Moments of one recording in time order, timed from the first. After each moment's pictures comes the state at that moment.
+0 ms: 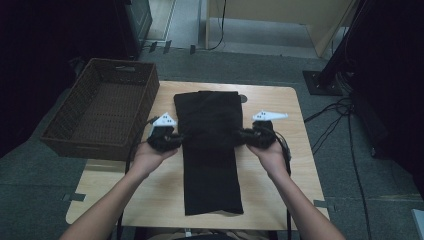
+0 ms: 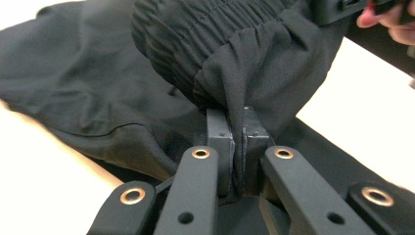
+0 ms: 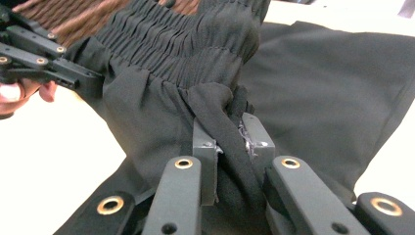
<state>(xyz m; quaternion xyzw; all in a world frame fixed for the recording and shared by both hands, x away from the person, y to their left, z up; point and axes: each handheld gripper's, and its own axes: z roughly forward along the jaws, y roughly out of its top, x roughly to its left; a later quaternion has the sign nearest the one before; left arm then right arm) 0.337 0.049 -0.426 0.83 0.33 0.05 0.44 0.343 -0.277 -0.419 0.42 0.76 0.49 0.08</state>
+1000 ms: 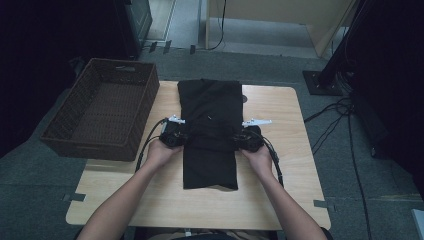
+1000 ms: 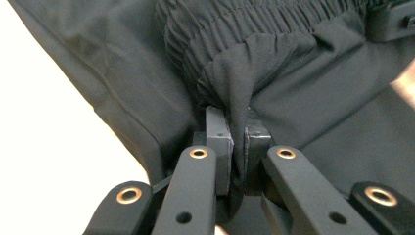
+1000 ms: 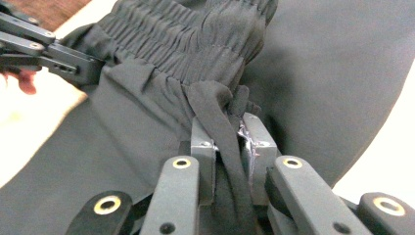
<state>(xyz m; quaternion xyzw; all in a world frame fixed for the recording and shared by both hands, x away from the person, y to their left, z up) 0.409 0.033 -0.488 0.83 0.41 0.03 0.38 0.384 -0.269 -0.497 0.48 0.76 0.43 0.07</state>
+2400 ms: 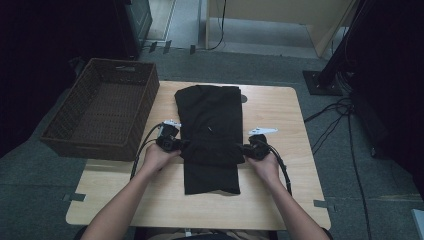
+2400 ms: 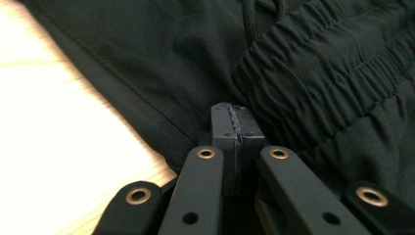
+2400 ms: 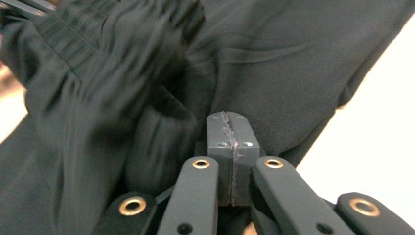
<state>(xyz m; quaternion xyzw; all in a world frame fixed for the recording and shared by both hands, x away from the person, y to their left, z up) 0.405 0.040 -0.507 0.83 0.42 -0.02 0.37 0.365 -0.289 -0.520 0.47 0.77 0.43 0.05</state>
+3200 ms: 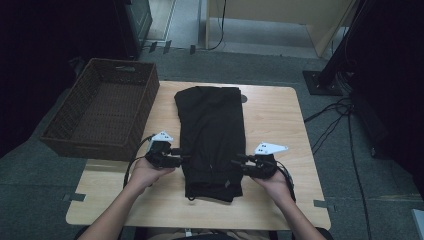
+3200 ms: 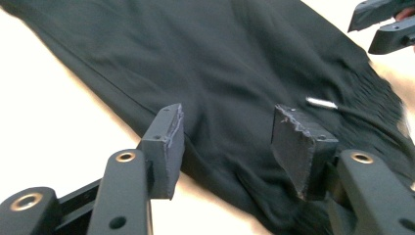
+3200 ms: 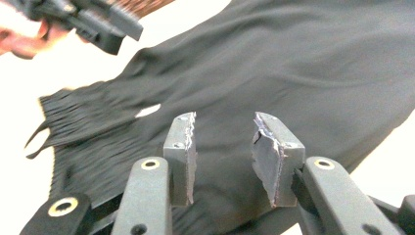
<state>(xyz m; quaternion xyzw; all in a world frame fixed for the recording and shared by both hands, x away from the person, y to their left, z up) 0.343 0.061 -0.475 0.83 0.39 0.00 0.41 0.293 -0.292 -0.487 0.37 0.79 0.49 0.08</state>
